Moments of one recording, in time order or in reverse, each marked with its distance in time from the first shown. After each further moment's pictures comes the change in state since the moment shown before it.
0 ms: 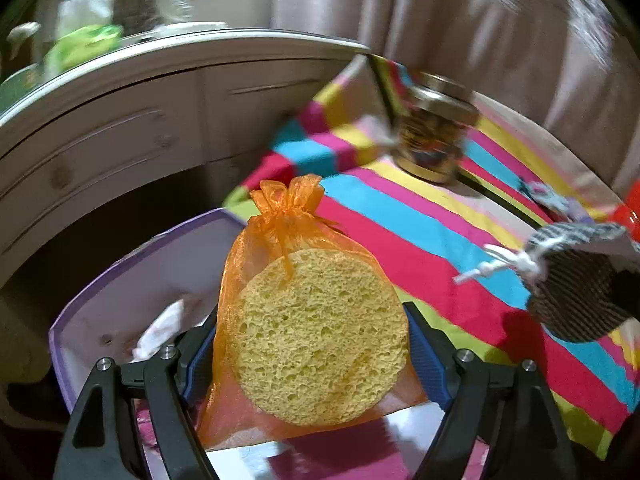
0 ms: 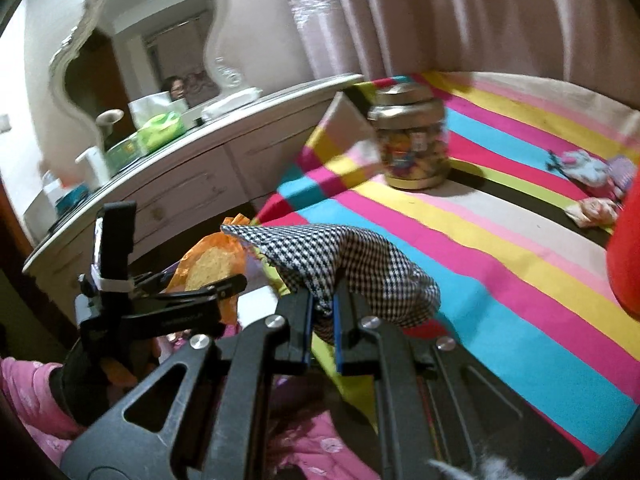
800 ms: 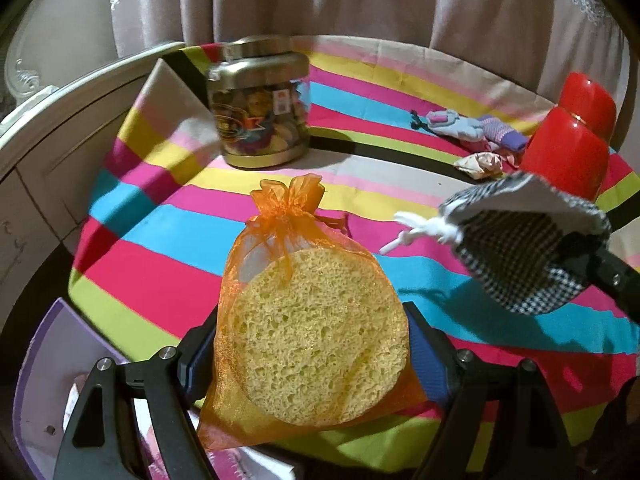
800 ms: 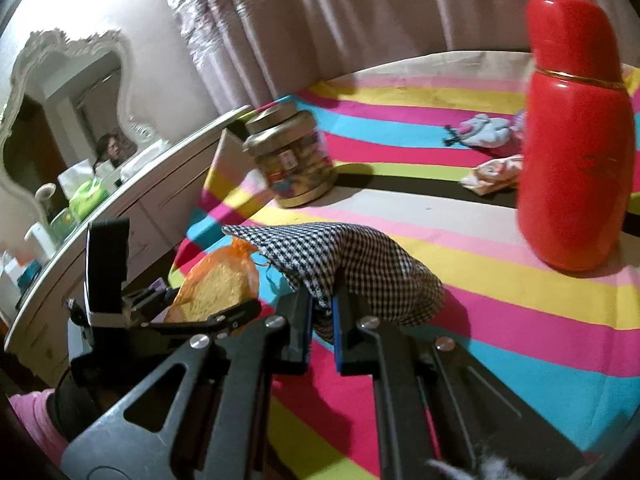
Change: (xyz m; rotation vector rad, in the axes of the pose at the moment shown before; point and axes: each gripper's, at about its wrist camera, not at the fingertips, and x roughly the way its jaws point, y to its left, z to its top) left arm 0.041 -0.167 0.012 0.358 0.080 -0.197; right arm -0.032 -0.106 -0.013 0.242 -0.075 -0.195
